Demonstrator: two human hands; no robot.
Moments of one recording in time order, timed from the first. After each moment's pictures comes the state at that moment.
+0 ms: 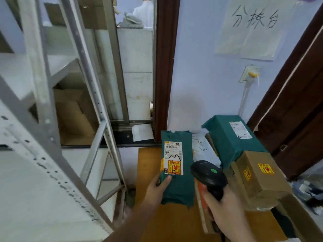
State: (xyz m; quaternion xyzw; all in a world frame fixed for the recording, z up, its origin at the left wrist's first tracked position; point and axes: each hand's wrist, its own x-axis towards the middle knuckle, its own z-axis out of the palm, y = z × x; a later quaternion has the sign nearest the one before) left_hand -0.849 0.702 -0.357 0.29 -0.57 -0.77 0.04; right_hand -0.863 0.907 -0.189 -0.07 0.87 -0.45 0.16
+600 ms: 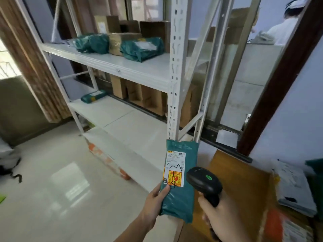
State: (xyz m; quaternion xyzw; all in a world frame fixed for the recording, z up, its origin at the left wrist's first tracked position) left_hand -0.575 0.761 -0.341 0.43 -0.43 -0.74 0.29; right_hand -0.729 0.890 -0.186 -0.37 0.77 -0.40 0.34
